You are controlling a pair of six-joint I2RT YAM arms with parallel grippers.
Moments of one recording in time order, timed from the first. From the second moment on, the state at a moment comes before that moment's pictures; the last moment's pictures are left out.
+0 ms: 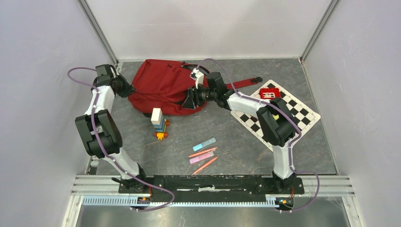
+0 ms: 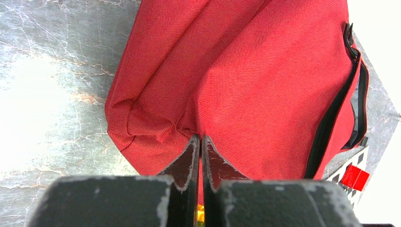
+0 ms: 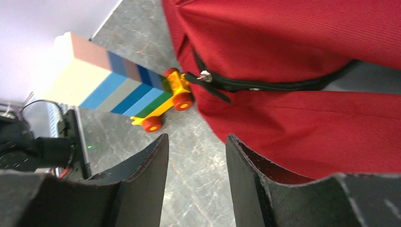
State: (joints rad) left arm 0.31 1.73 1.33 -0.45 0.31 -0.49; right arm 0.65 2.01 1.41 0.14 -0.64 0.30
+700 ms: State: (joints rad) left arm 0.31 1.73 1.32 -0.44 0.31 -0.49; right arm 0.65 2.32 1.68 0.13 -0.69 0.30
